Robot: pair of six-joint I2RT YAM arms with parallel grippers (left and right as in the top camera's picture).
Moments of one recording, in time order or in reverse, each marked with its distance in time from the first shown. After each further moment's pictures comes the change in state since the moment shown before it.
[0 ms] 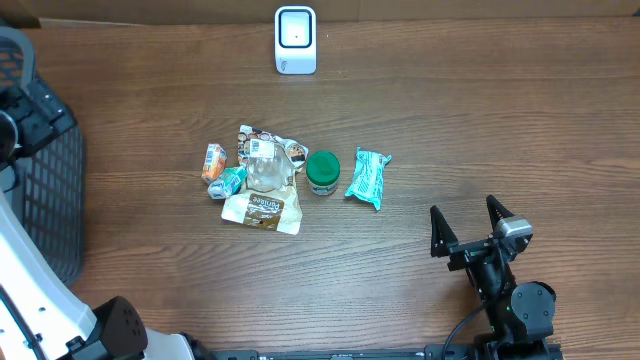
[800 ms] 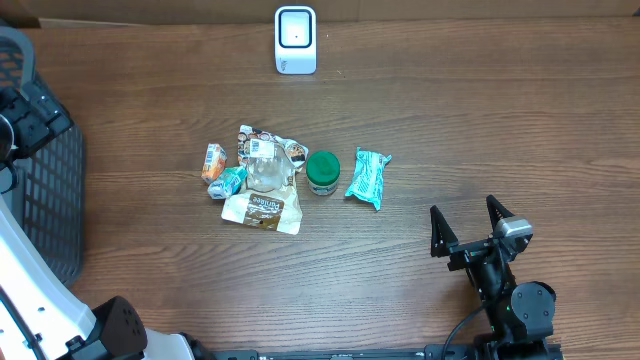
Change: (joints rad) left arm 0.015 0.001 0.000 0.000 0.004 0.000; right arm 0.000 0.000 0.000 0.000 0.000 0.000
